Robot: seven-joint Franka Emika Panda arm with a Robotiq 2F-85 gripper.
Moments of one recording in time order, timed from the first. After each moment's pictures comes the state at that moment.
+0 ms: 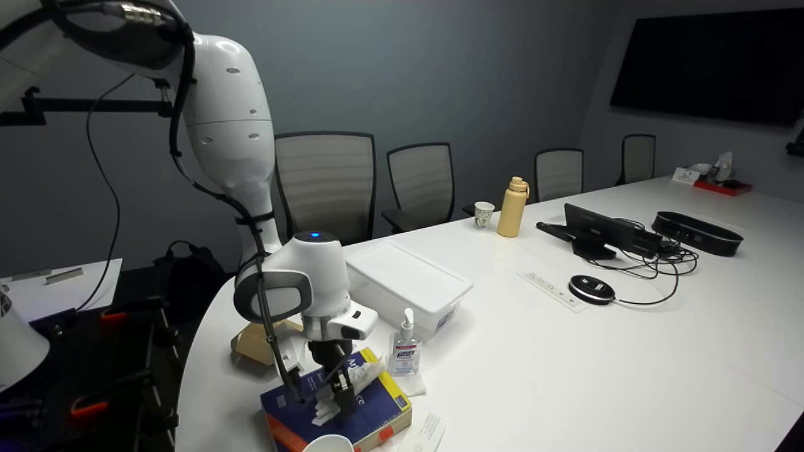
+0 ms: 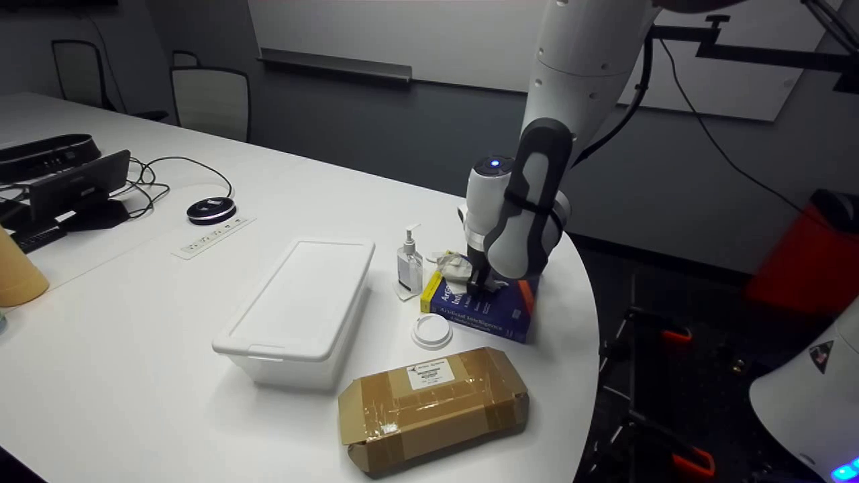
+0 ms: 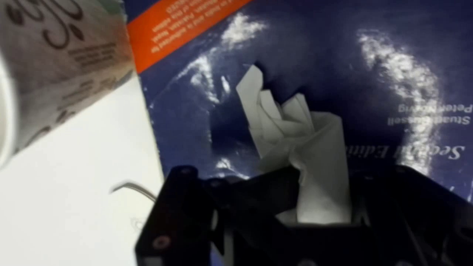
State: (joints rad) arm -0.02 0.84 -0.30 -2.21 -0.06 3.14 -0.13
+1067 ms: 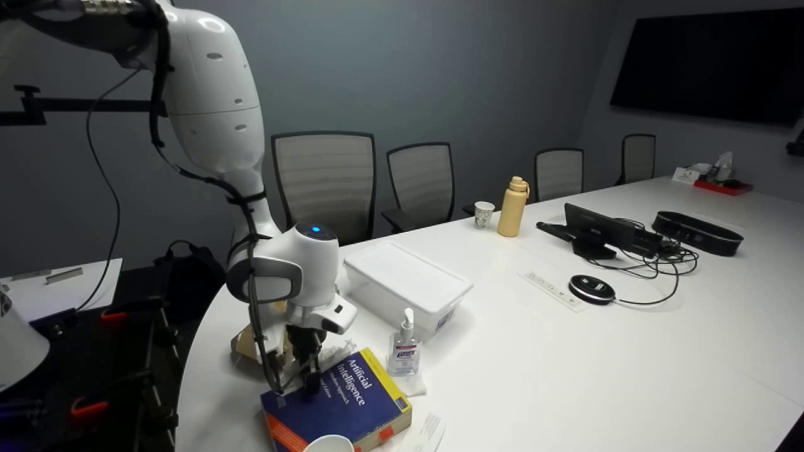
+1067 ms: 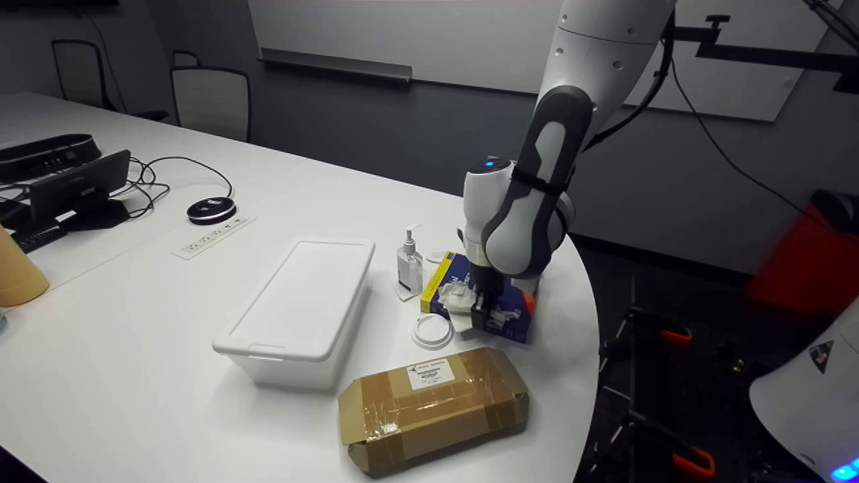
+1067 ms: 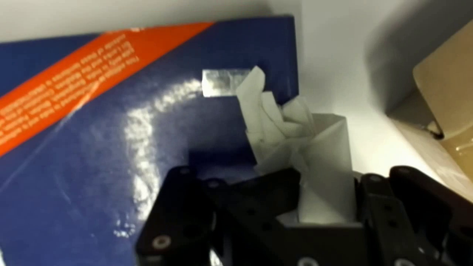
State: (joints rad) arm -0.22 0.73 -0.04 -2.29 -0.08 2.94 -0.15
